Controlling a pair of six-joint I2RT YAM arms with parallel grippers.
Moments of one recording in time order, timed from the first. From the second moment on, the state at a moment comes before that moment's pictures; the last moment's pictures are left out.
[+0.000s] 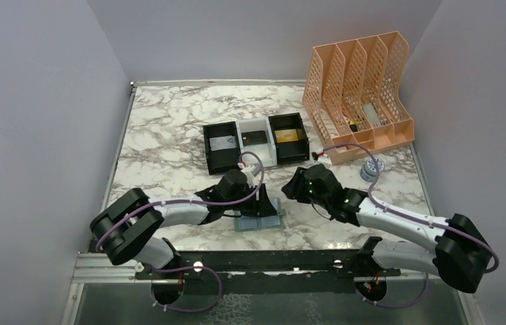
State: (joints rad) left arm -0.84 1.38 0.47 0.30 0.33 -0.82; right arm 0.84 1.16 0.54 -0.05 0.20 0.87
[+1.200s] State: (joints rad) left arm -0.79 0.74 0.47 -0.50 -0.43 -0.98; right arm 1.06 1.53 0.89 -0.11 0.15 0.64
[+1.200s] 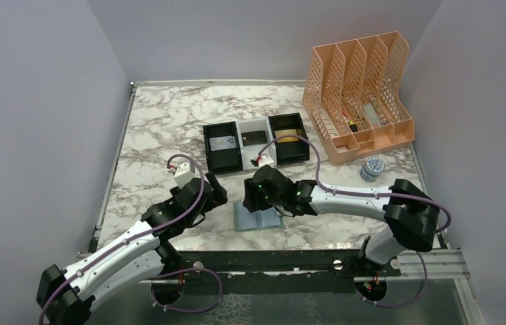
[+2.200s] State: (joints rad) left arm -0.79 0.70 0.46 -0.55 -0.47 -0.97; right arm 1.14 1.79 1.06 -0.25 0.32 0.67
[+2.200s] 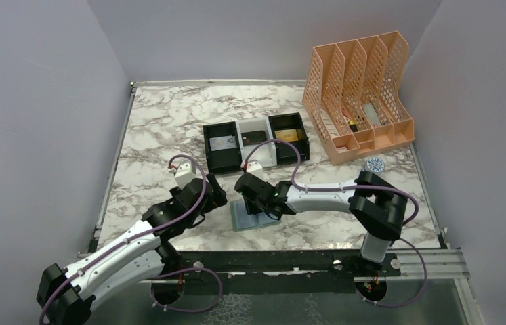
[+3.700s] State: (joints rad) left arm -0.78 1.12 0.31 0.15 0.12 -0.95; right arm 0.88 1.67 0.66 0.30 -0.21 0.83
